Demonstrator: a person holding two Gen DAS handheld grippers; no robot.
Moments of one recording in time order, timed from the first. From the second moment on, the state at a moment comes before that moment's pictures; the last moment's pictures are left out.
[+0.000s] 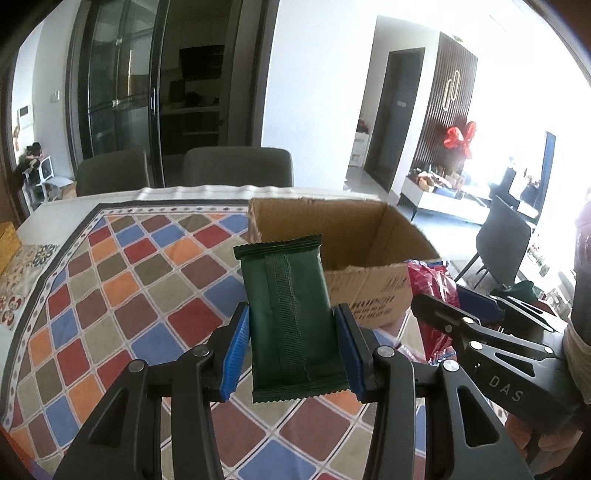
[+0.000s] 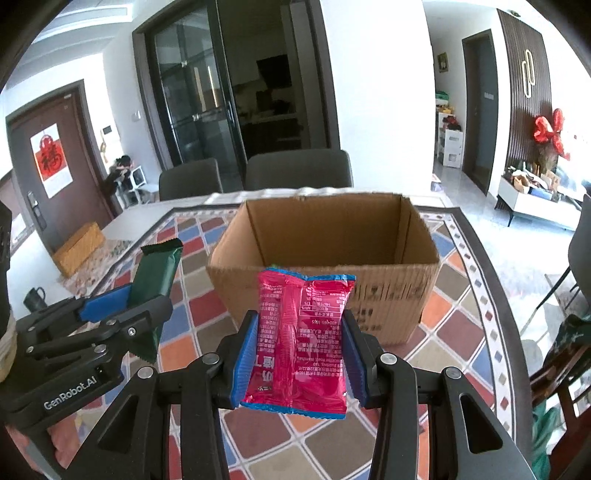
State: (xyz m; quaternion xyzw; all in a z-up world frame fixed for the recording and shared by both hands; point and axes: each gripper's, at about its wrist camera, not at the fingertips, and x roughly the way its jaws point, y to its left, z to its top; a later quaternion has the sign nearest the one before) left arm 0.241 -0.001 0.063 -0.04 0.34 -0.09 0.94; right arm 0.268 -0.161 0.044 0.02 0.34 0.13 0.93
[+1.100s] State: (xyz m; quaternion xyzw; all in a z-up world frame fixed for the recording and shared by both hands) left arm 0.366 -0.034 0.084 0.00 0.39 -0.13 0.91; right arm 0.374 -0.176 0.080 0.00 0.35 0.10 0.93
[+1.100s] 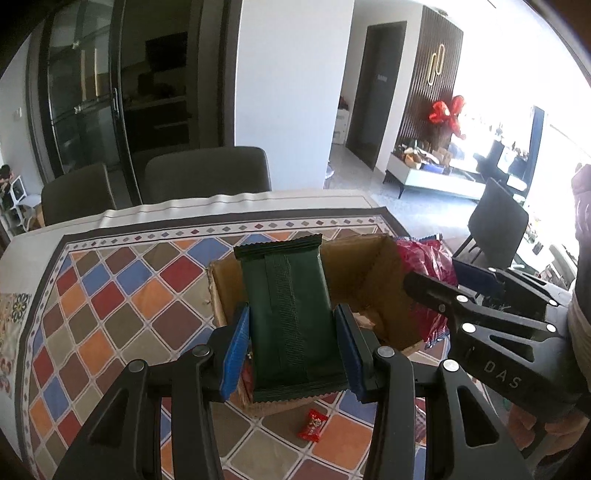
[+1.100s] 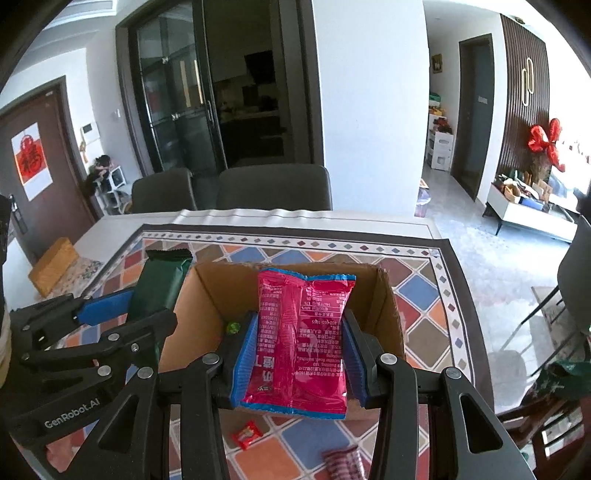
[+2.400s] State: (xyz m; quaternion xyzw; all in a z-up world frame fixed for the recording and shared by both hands) left arm 0.264 -0.041 0.083 0.05 0.32 -0.14 0.93; right arm 0.281 -0.188 0.073 -0.02 0.30 0.07 0.95
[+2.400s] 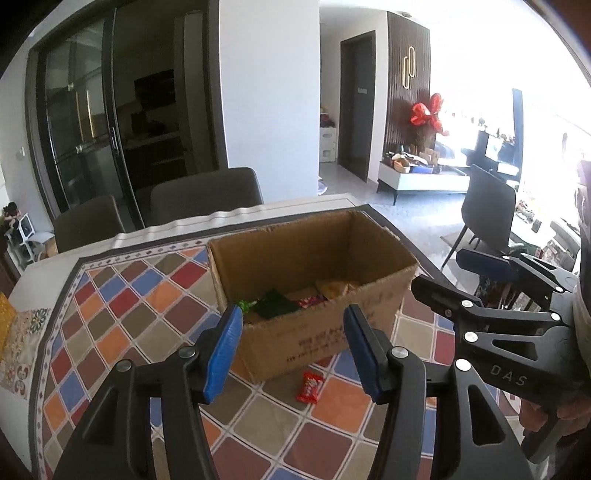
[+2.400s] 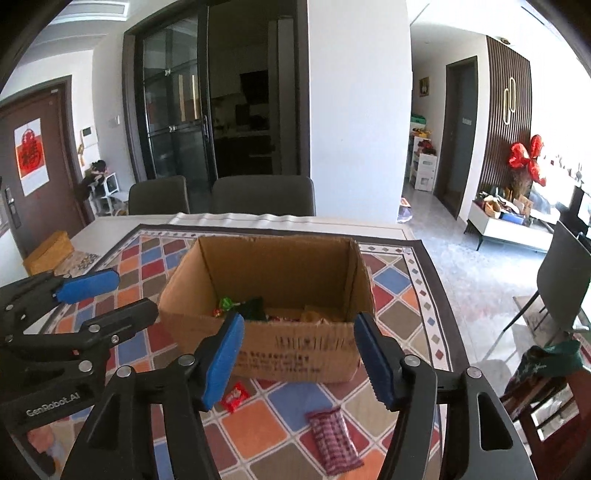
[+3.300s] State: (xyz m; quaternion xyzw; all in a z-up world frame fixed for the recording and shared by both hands) left arm 0.222 -0.058 0.011 0.06 0.34 -0.17 0.92; right arm 0.237 -0.206 0.005 0.00 0.34 0.07 0.94
